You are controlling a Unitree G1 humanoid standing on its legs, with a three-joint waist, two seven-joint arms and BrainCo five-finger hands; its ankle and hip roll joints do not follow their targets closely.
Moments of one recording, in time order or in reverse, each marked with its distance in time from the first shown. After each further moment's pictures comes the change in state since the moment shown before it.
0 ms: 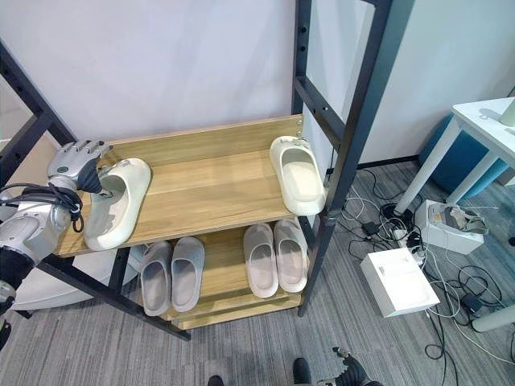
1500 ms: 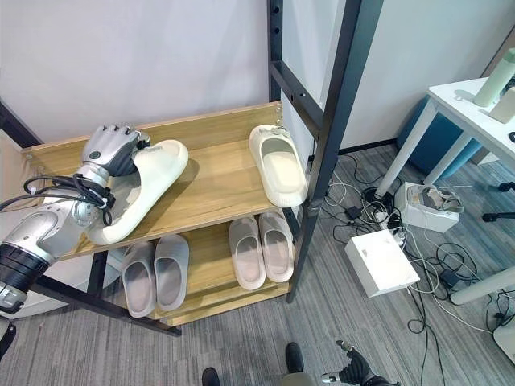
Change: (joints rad) left arm 0.090 -0.002 0.075 -0.440 -0.039 -0.055 0.086; right arm -0.038 -0.007 -0.013 0.015 0.002 -0.005 -0.027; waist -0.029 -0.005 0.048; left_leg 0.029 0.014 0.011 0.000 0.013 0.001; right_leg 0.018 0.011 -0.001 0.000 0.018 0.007
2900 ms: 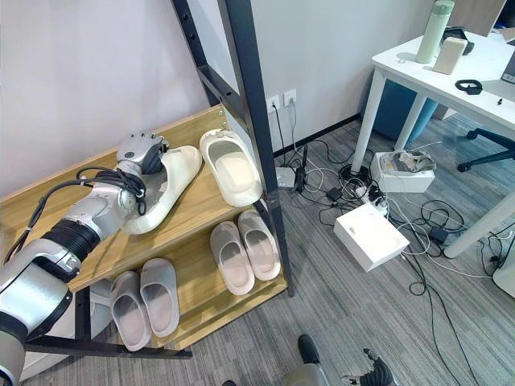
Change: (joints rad) left arm -0.274 -0.265 -0.209 0.535 -0.043 0.053 0.046; right arm 0.037 -0.022 -0.073 0.051 0.088 -0.001 -0.084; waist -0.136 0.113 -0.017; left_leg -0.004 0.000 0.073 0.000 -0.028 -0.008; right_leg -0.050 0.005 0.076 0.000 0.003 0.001
